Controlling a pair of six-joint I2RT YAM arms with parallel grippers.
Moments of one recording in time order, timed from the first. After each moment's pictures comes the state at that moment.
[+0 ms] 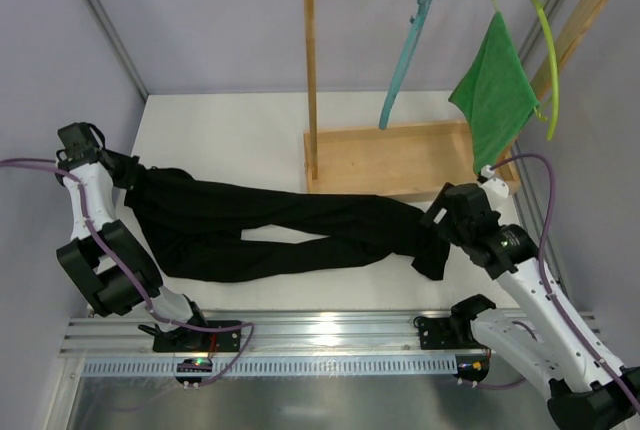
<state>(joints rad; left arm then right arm) 0.55 1.53 1.28 -0.69 0.21 -0.78 0.40 0.76 0.75 -0.88 0.38 0.85</state>
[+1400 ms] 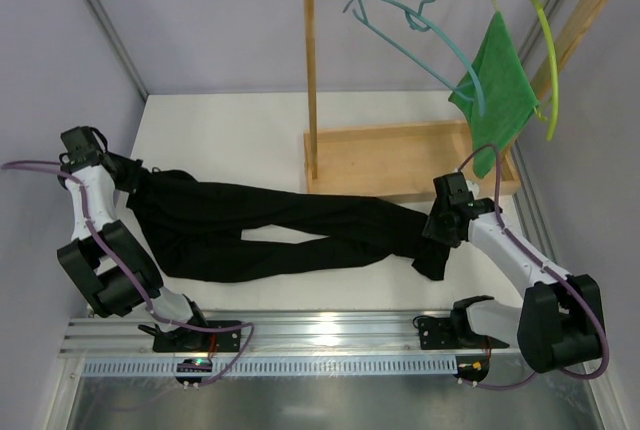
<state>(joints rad) 0.55 1.52 1.25 -0.68 0.24 -0.76 0.20 1.17 0.67 -0.67 0.17 0.60</state>
